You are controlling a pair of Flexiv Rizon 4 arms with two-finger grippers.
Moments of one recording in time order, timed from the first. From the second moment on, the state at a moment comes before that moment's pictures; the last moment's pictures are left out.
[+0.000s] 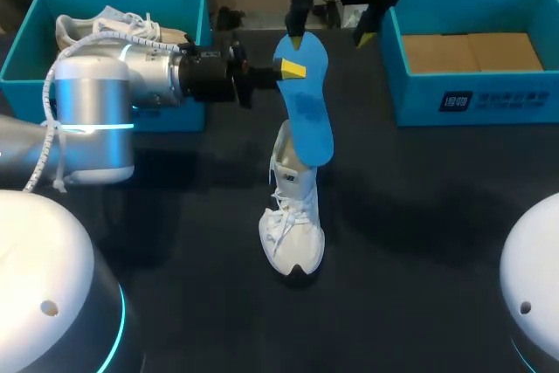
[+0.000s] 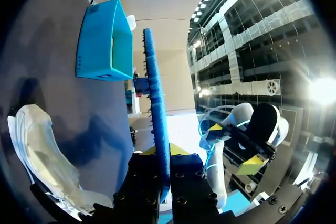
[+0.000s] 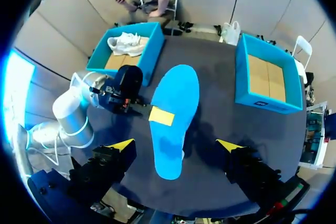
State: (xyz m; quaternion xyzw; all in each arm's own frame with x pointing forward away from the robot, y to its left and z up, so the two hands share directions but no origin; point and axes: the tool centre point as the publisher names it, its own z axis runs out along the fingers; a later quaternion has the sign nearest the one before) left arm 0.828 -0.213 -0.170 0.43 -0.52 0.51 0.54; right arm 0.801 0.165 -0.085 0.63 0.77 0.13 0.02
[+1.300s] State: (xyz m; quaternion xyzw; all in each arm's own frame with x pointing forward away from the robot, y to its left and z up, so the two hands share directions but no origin) left arm 0.828 -0.213 -0.170 0.43 -0.52 0.51 0.54; right arm 0.807 0.196 -0.103 0.64 0.76 0.06 0.09
